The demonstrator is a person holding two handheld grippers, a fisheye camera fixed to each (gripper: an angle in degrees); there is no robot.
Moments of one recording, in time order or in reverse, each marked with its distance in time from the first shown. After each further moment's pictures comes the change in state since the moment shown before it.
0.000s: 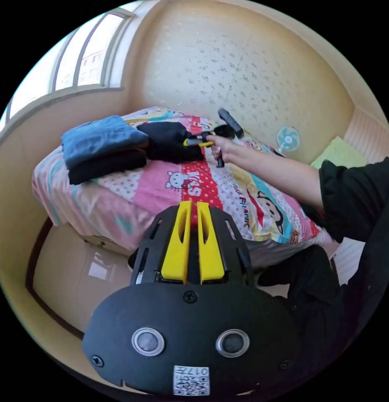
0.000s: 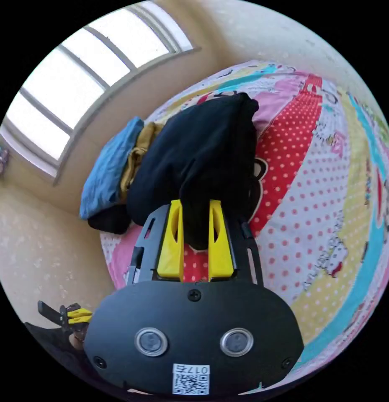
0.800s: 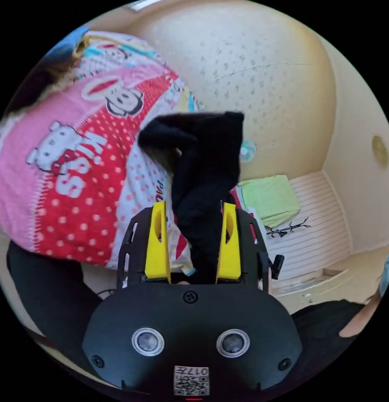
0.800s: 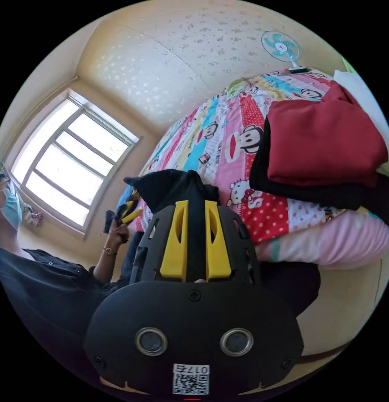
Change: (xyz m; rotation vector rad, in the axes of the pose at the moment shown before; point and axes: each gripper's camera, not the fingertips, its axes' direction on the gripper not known) left arm 0.032 -0.084 0.163 -0.319 0.665 -0.346; right arm 0.051 0.433 -0.420 0.517 0.118 0.352
